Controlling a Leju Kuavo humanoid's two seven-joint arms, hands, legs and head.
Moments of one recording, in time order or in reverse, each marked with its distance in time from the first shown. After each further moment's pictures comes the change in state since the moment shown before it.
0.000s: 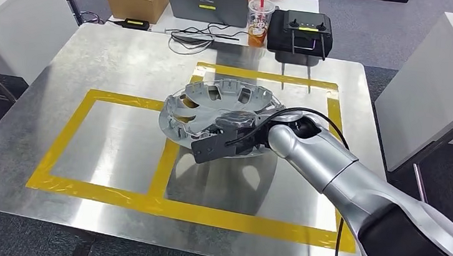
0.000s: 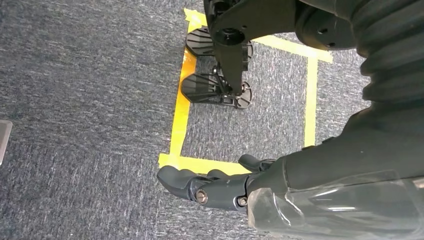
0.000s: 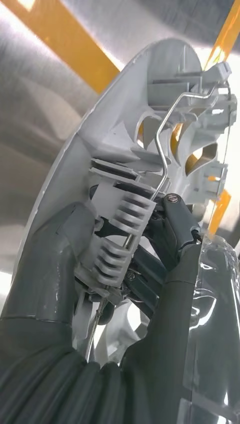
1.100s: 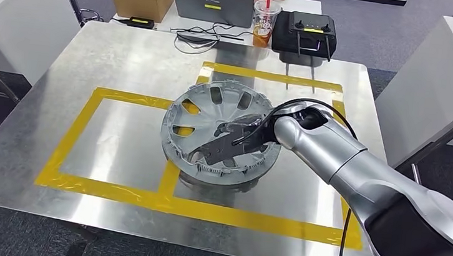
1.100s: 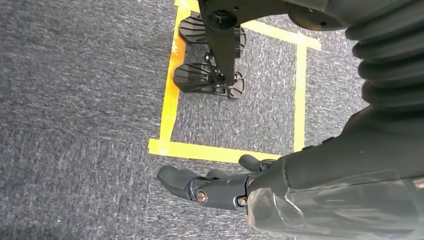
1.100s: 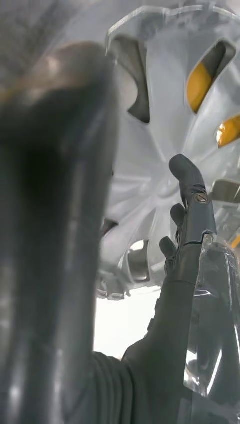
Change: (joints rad) left arm 0.002 0.035 0.000 0.000 -0.030 -0.014 0.033; right arm -0.078 -0.019 0.097 0.048 -0.027 0.168 0.040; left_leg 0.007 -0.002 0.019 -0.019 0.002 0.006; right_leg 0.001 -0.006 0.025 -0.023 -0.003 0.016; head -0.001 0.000
